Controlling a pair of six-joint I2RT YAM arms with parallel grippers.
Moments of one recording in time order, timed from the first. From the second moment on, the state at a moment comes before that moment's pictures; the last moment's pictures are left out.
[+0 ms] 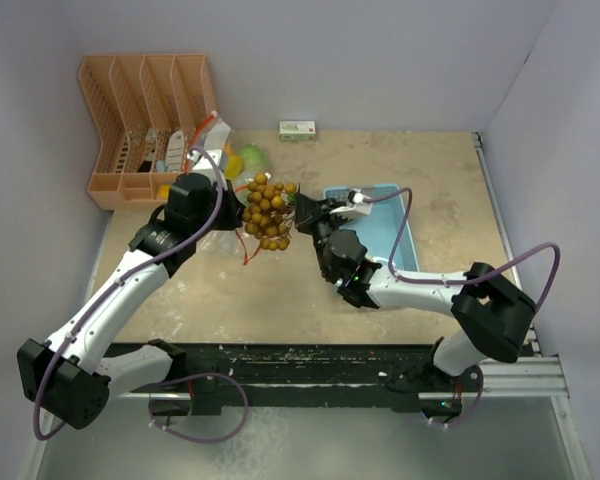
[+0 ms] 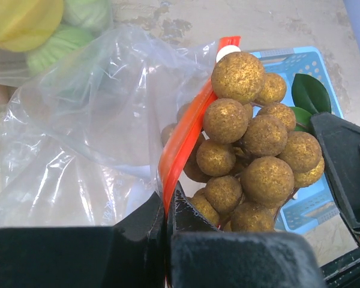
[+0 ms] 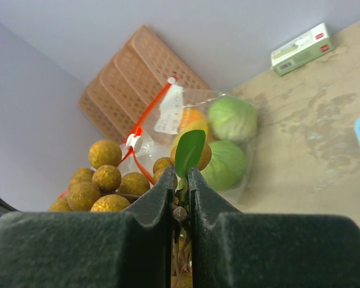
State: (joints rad) left arm -0.45 1.11 1.03 -0.37 -0.03 -0.43; right arm 0.97 1.53 0.78 0.92 0.76 0.71
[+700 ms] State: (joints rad) left arm -0.45 1.13 1.04 -0.38 -0.05 -0.38; right arm 1.03 1.48 0.78 0.86 0.86 0.33
